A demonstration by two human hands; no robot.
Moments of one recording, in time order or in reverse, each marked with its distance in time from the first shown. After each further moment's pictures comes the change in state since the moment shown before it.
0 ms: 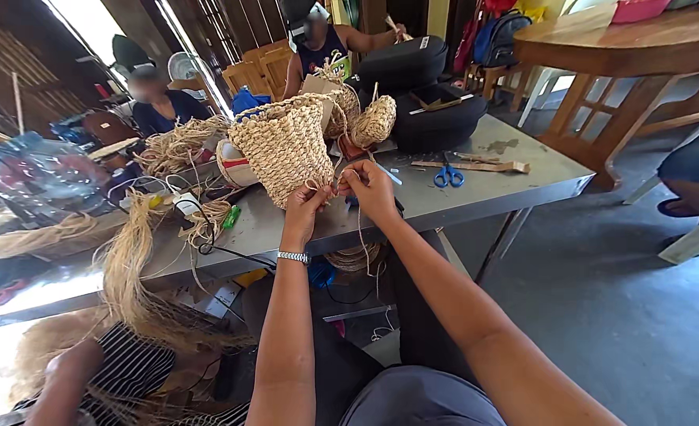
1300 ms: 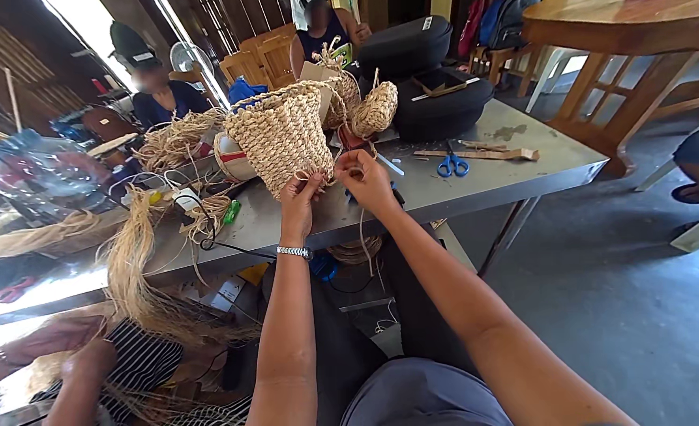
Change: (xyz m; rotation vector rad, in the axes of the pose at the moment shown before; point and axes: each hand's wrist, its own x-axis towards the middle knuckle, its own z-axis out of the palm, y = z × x) left_hand 0.002 0.002 0.001 -0.039 0.093 0.050; right_hand 0.003 0.003 0.000 -0.162 -0.091 -0.066
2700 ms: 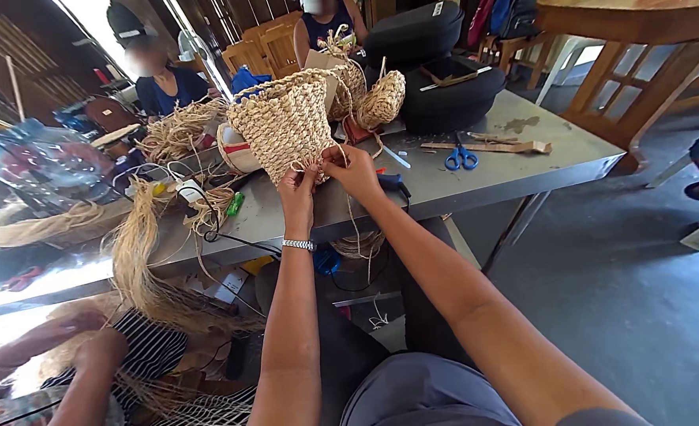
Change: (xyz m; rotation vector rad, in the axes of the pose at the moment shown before) left_hand 0.014 -0.008 -0.004 0.065 0.156 0.079; right_hand 0.022 -0.002 0.031 0.041 -0.041 0.069
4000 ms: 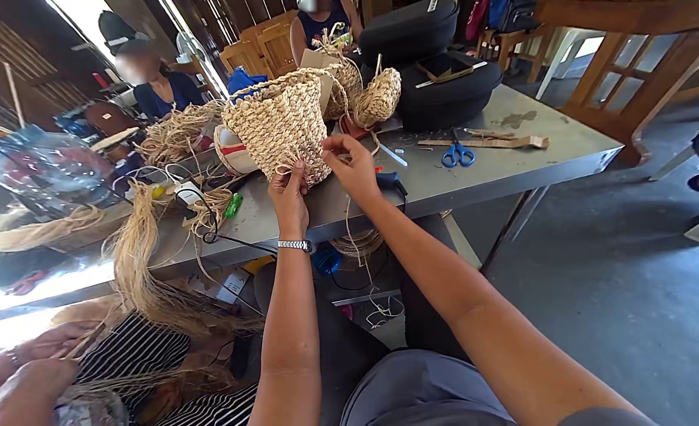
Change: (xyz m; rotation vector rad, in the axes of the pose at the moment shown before) left_hand -0.001 0.004 -0.001 -0.199 0.097 0.005; right_hand -0.003 0.004 0.003 0.101 0.167 -0.169
